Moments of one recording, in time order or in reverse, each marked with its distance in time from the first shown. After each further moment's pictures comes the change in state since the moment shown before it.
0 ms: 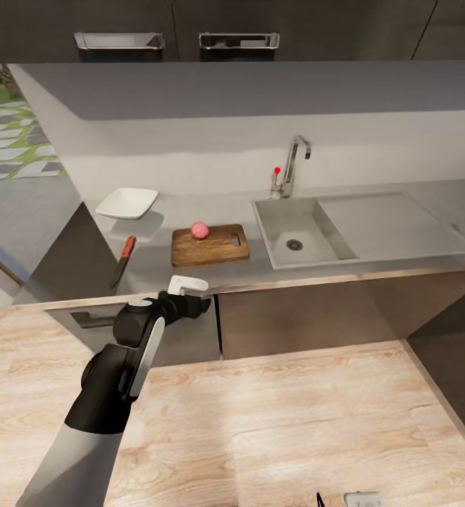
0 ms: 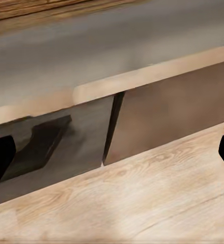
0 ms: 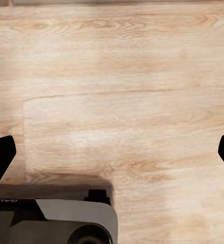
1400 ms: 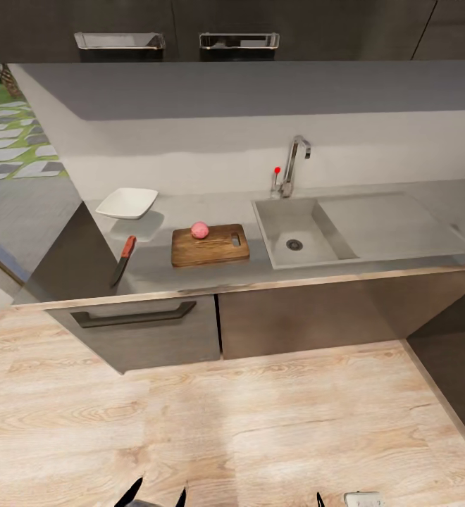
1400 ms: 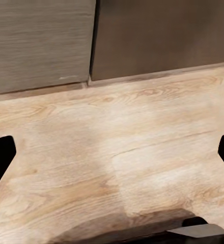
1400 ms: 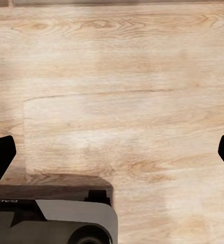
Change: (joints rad) left arm 1.045 0.108 0.010 0.014 0.001 -1.074 0.001; right arm 0.000 0.000 0.000 -0.001 0.000 -0.001 0.000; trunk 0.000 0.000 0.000
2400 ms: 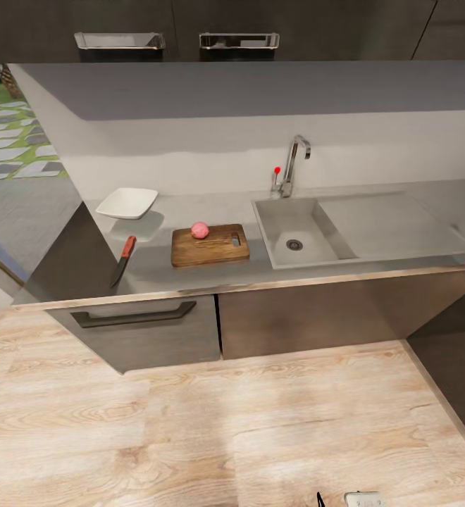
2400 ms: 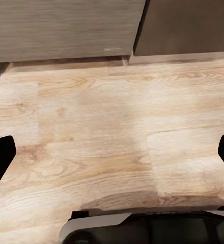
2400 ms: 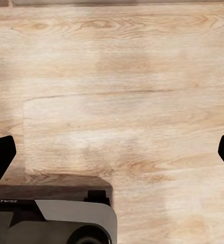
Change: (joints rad) left arm 0.019 0.005 0.127 0.367 0.052 -0.371 0.001; right arm 0.000 -0.001 0.000 0.000 0.002 0.000 0.000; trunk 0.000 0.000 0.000
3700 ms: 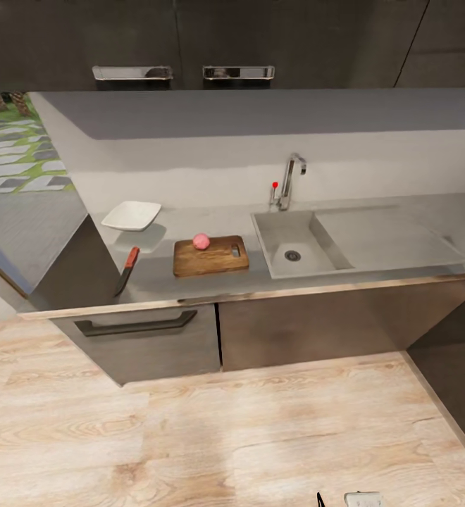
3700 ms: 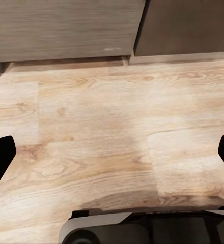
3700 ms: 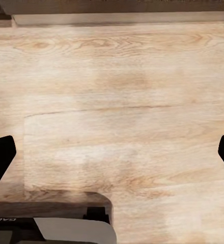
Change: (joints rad) left arm 0.000 -0.002 0.000 0.052 0.003 -0.001 0.000; right arm 0.000 0.000 0.000 0.001 0.000 0.000 0.000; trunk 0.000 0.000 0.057
